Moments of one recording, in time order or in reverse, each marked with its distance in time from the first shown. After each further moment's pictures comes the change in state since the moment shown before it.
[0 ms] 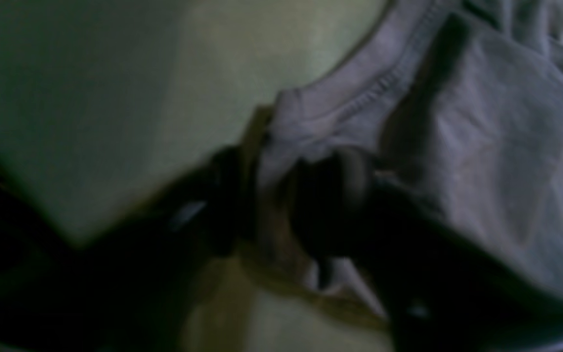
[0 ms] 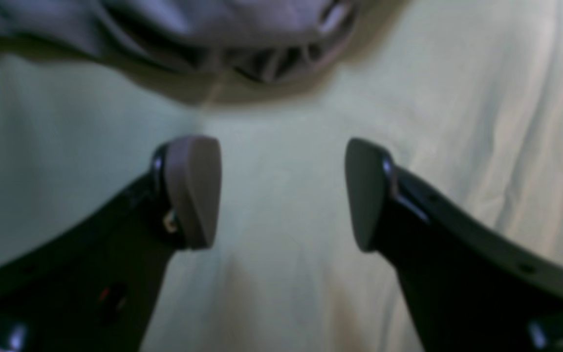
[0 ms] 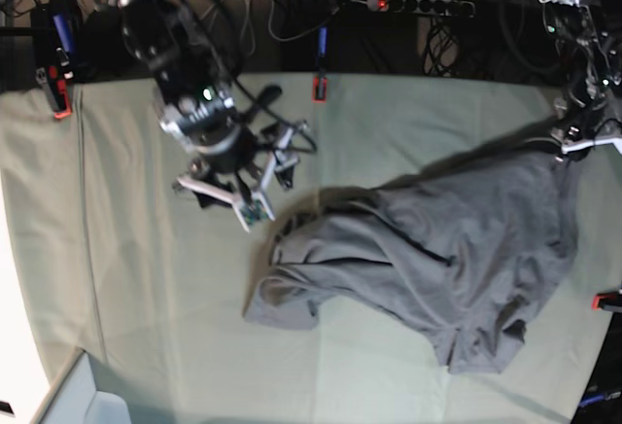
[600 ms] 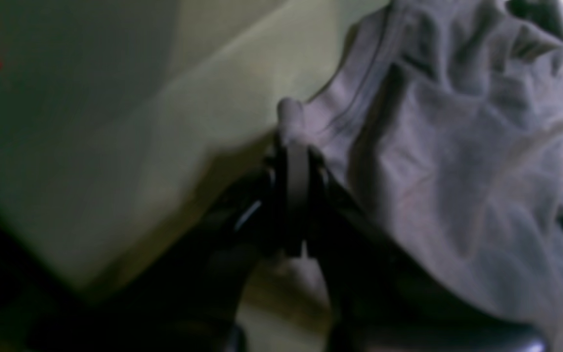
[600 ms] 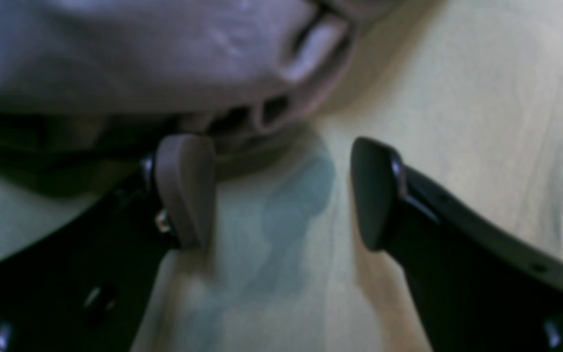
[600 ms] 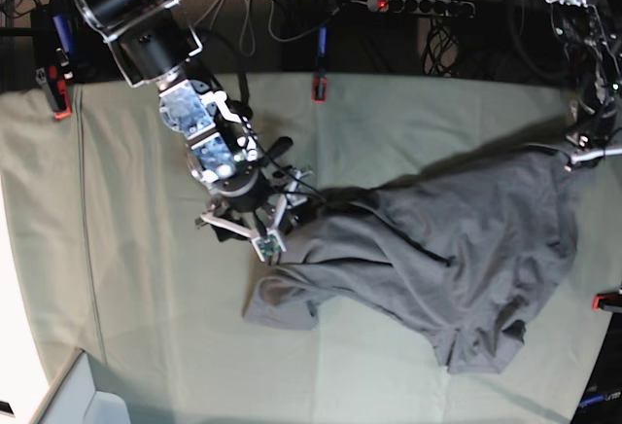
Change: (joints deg) left arm 1.7 -0.9 0.0 5.0 -0.6 -0.4 0.1; right arm 15.3 -5.2 -0.5 -36.4 0.2 0.0 22.6
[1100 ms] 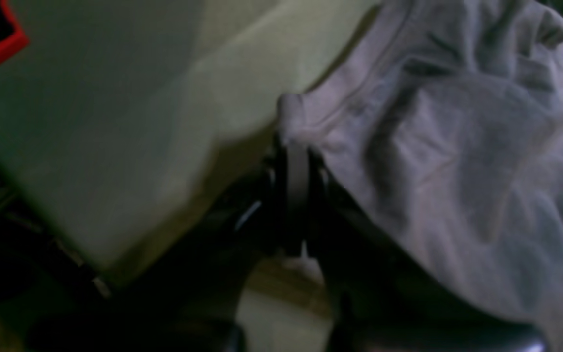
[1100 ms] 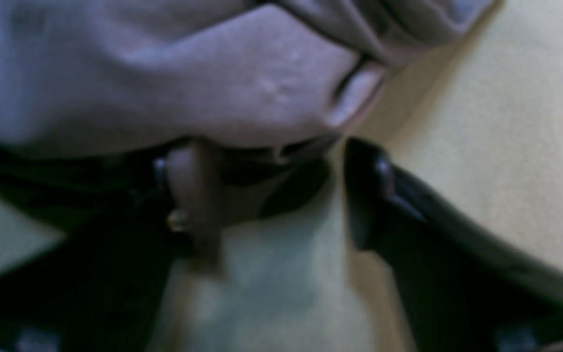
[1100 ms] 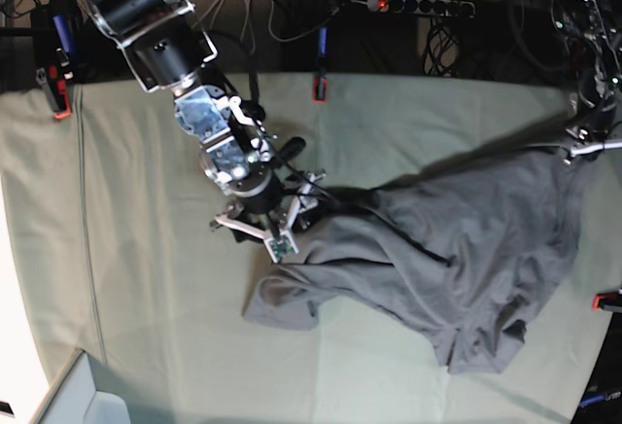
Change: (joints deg) left arm 1.0 -0.2 0.0 0.0 0.0 0.0 0.0; right arm 1.7 -2.9 0.0 -5.8 -0.2 0.0 7.2
